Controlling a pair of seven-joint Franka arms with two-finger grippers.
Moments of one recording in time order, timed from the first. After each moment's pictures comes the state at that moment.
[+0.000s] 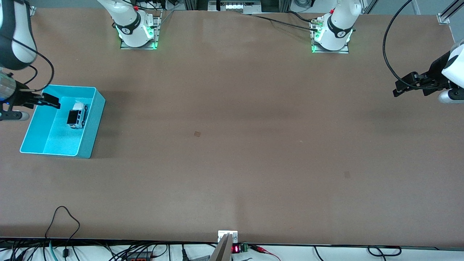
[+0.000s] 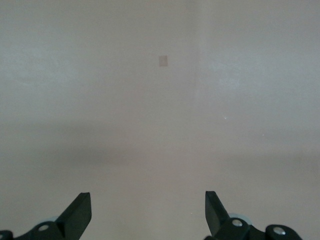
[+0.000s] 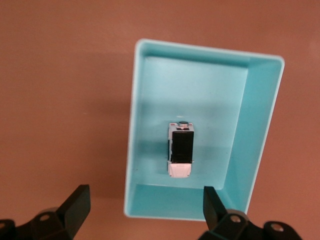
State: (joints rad) left arm 0.05 -0.04 -0.01 -1.70 -0.04 1.64 -0.03; right arm -0.18 0.07 -0.01 -1.85 -0.09 1.84 -0.22
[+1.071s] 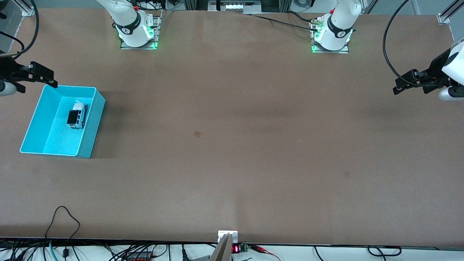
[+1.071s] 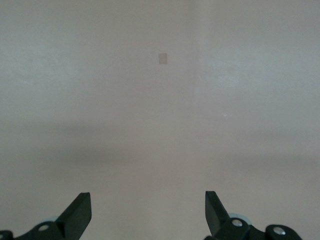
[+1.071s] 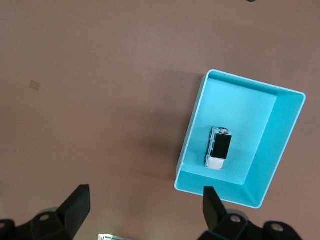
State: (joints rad) left arm 0.05 -0.04 -0.02 -1.70 -0.04 1.63 -0.03; right arm -0.05 0.04 0.02 -1.57 0.00 1.54 -0.22
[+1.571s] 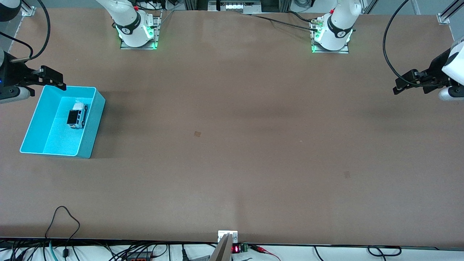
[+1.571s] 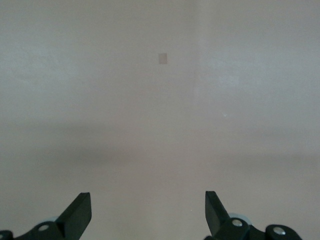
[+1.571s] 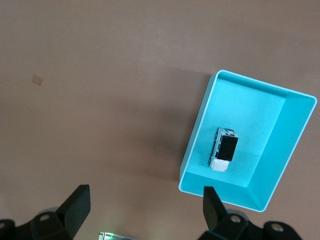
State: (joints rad) left arm 0.05 -0.04 -0.02 -1.70 -0.04 1.63 -0.03; right arm -0.03 0.05 0.01 -1.57 0.00 1.54 -0.22
